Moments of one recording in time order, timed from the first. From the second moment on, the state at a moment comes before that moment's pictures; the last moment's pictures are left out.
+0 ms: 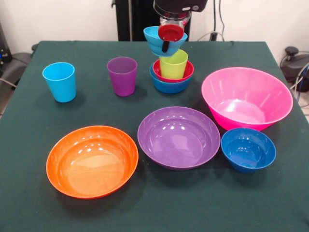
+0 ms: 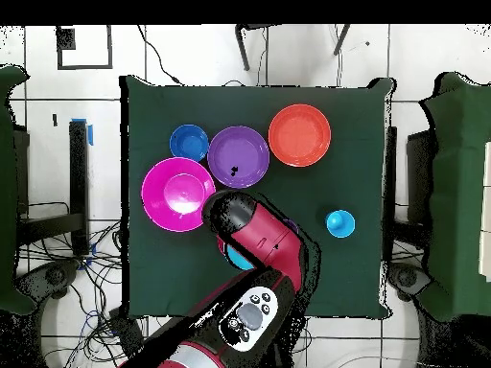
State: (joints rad) arm 0.20 -0.40 -0.61 1.73 0.65 0.72 2.65
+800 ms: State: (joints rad) arm 0.20 -0.40 -0.61 1.73 0.64 0.72 2.65
